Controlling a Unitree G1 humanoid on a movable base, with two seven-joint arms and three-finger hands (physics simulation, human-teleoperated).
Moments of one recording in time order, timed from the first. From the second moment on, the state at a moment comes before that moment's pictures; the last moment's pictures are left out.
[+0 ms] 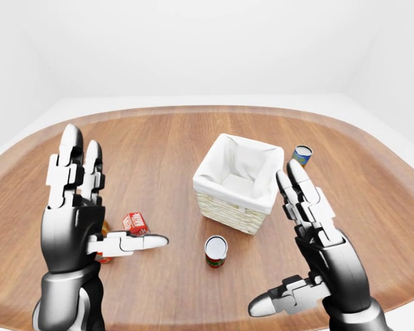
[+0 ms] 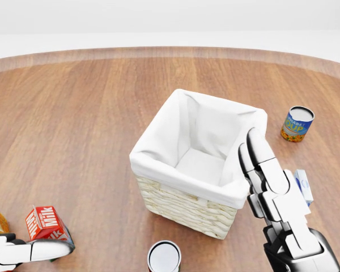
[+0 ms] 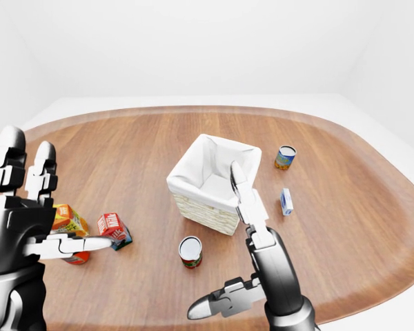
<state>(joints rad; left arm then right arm) 0.18 0.00 0.23 -0.83 -0.06 0.09 -0.20 0.52 -0.10 0.15 -0.93 -0.12 -0.09 0.24</state>
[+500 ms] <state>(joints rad) 0.17 0.01 0.31 -0.72 -0.05 0.05 -0.23 0.52 -0.09 0.15 -0.92 -0.11 -0.09 0.24</state>
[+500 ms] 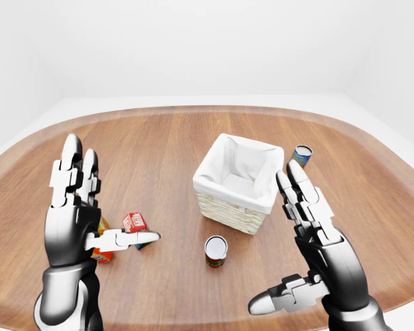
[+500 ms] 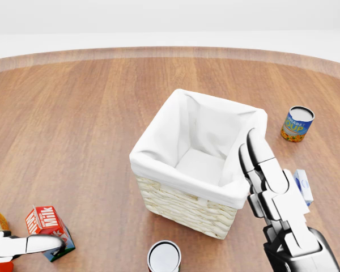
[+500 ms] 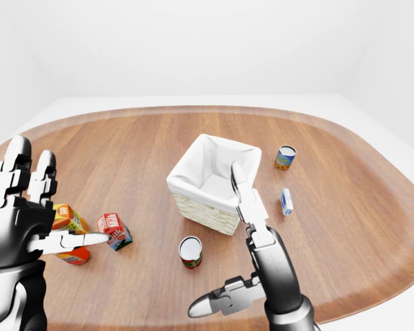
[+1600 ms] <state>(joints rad) 0.15 0.10 0.34 -0.23 0.25 -0.09 -0.27 0.51 -0.08 0.13 -0.93 -0.10 -0.09 0.25</state>
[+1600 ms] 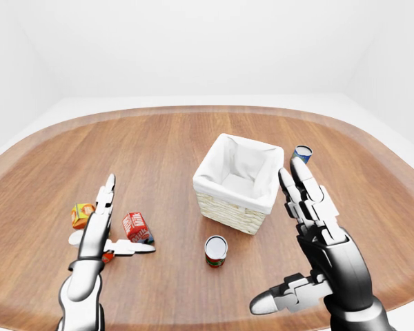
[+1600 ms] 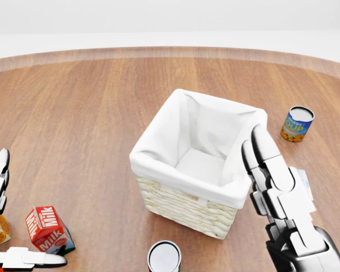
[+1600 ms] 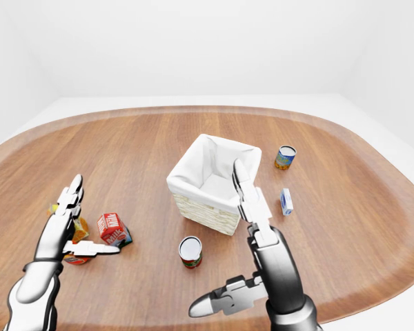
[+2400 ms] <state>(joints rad) 0.09 0.15 0.32 -0.06 0.33 -0.09 -0.21 0.53 -0.10 0.15 -0.93 -0.10 -0.09 0.25</state>
